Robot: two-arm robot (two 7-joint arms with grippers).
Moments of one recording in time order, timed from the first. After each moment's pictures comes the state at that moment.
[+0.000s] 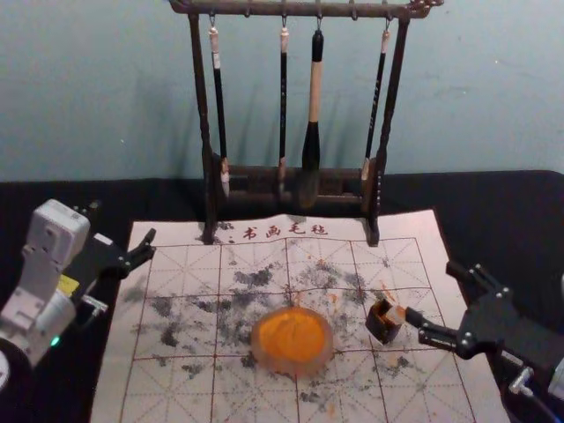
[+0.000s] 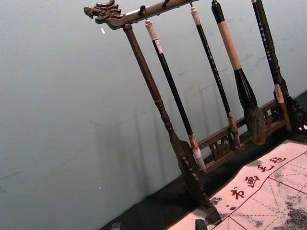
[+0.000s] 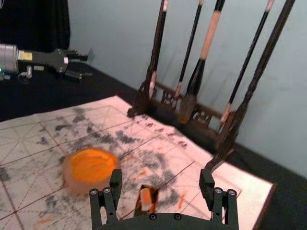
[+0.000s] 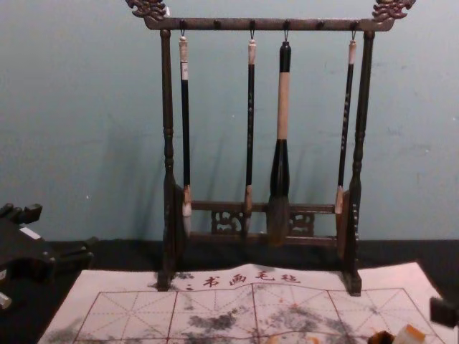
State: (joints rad) left arm -0.20 0.60 0.45 -1.41 -0.25 -0.12 0.03; right arm -0.05 0.74 -0.35 -1.66 0.47 -0.18 0.40
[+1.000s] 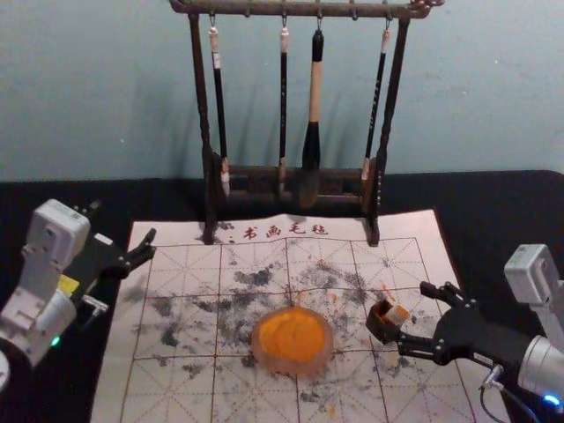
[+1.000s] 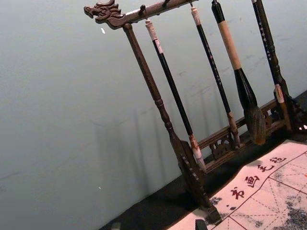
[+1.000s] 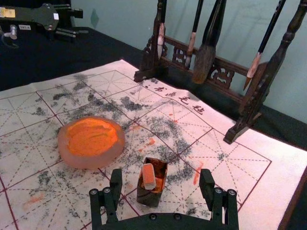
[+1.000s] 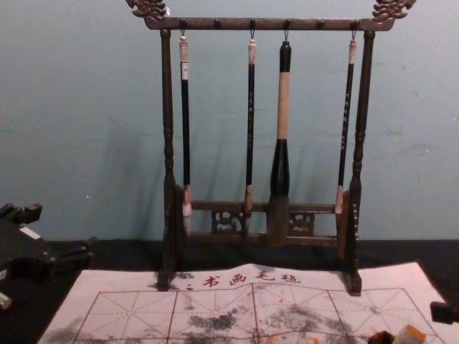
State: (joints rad) left arm -0.20 0.60 0.45 -1.41 -0.25 -0.12 0.03; right arm 0.09 0.64 -0.39 -1.48 0.41 -0.02 0.52
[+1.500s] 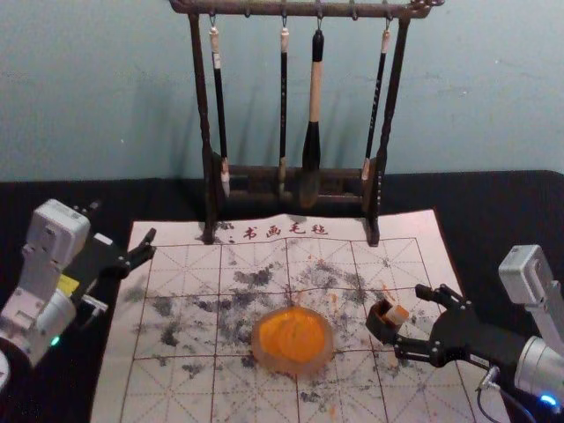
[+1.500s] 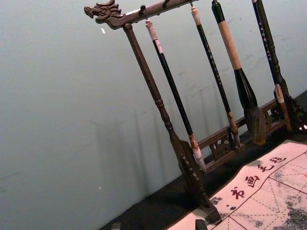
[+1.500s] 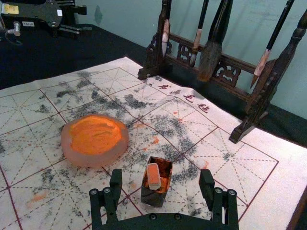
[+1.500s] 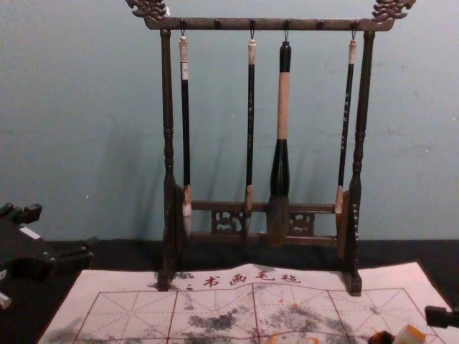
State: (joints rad) left arm -0.20 0.60 0.45 -1.41 -0.25 -0.12 0.03; right arm 0.10 0.62 -0.38 -1.48 0.39 -0.01 0.55
